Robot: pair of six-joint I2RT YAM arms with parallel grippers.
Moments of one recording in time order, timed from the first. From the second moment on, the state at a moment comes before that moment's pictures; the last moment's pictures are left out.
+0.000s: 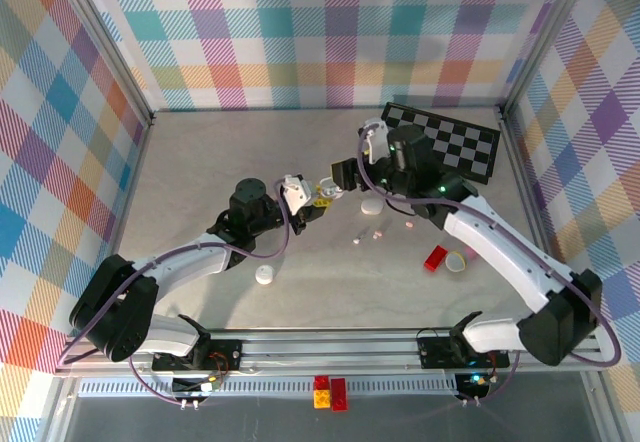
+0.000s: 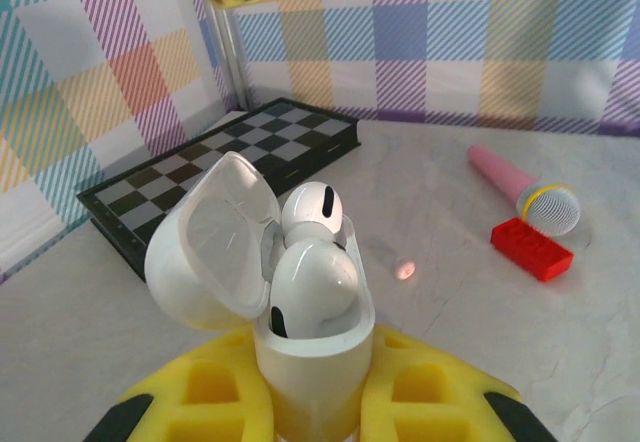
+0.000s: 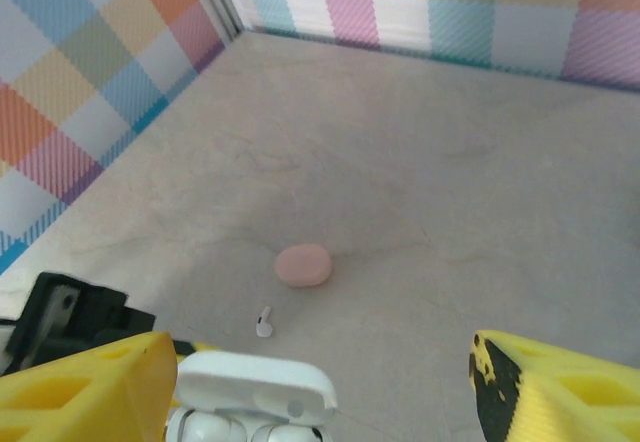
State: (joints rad) left arm -0.59 1.36 0.67 0.52 0.49 0.26; right arm 0.63 1.33 1.26 -0.41 -0.13 0.24
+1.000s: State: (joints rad) left arm -0.59 1.32 0.68 0.35 0.45 0.38; right arm 0.62 1.48 1.45 -0.86 -0.18 0.02
